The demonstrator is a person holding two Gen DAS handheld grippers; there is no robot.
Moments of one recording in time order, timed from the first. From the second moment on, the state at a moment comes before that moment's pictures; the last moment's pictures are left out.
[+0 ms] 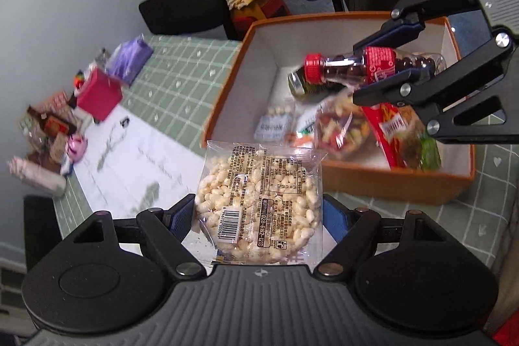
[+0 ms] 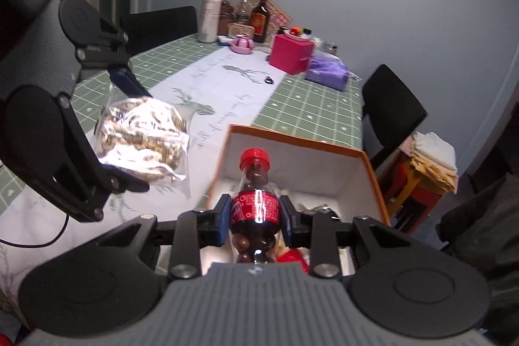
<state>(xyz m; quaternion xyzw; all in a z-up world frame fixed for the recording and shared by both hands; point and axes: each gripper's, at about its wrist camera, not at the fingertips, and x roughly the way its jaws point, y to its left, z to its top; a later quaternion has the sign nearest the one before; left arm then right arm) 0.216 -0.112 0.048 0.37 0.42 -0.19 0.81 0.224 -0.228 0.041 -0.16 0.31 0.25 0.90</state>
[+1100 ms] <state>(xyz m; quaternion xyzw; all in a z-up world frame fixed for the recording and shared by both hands) 0.334 -0.177 -0.052 0.37 0.49 -0.19 0.76 0.347 -0.262 -0.053 -0.13 0.45 0.22 0.86</state>
